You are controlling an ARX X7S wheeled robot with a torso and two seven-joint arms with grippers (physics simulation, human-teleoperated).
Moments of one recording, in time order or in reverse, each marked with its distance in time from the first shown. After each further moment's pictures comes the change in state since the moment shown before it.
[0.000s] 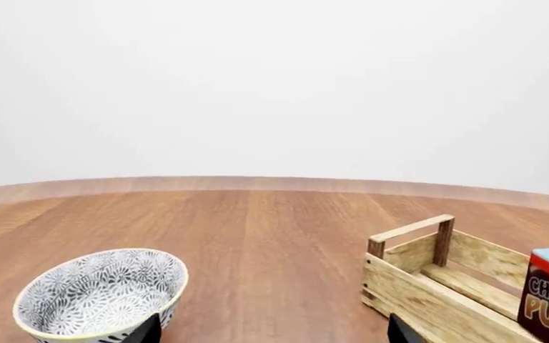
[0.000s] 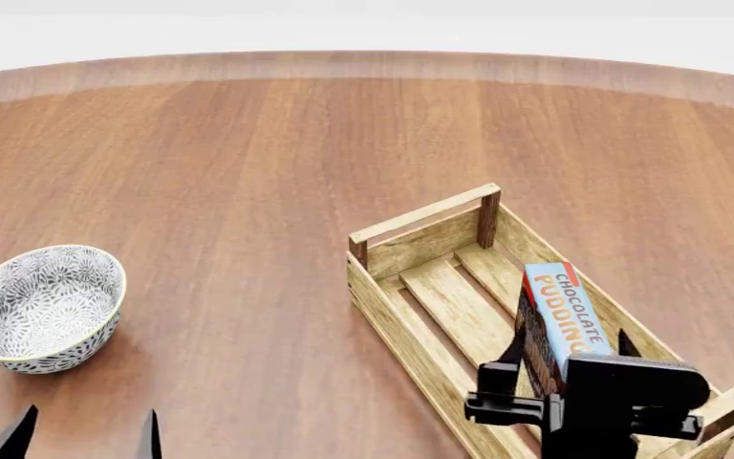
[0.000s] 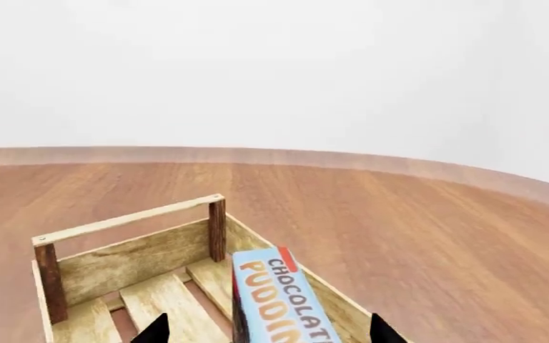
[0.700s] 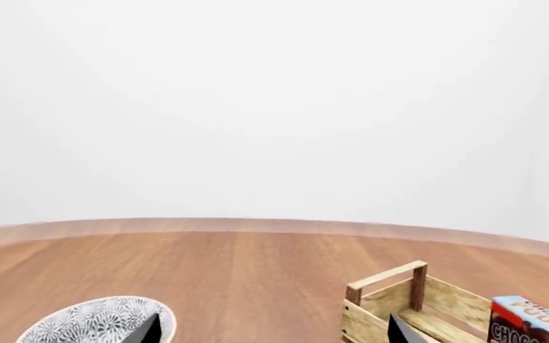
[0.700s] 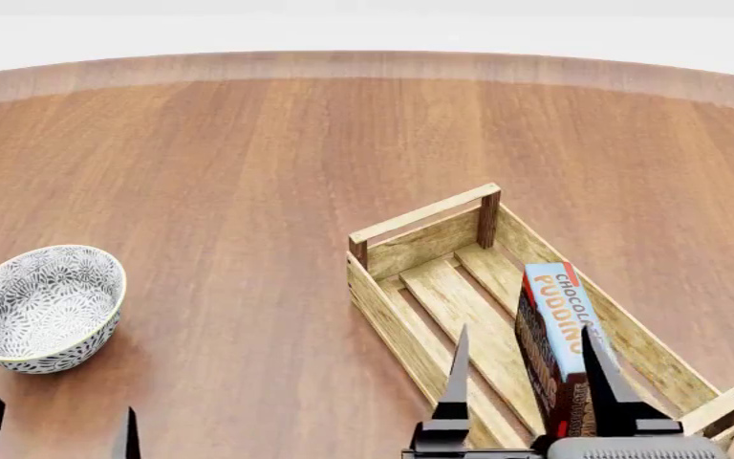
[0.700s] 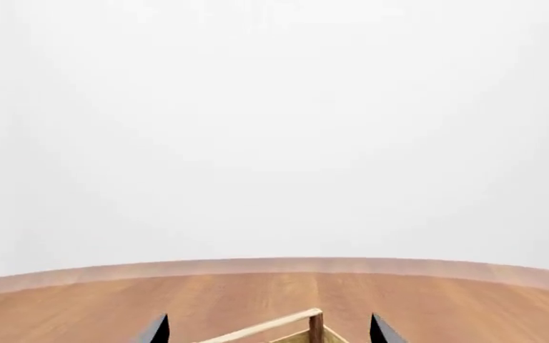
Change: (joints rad) left arm 0.098 -0.062 0.000 0.232 0.004 -0.002 -0.042; right arm -0.432 0.004 -0.059 -0.887 0.122 0.148 -0.028
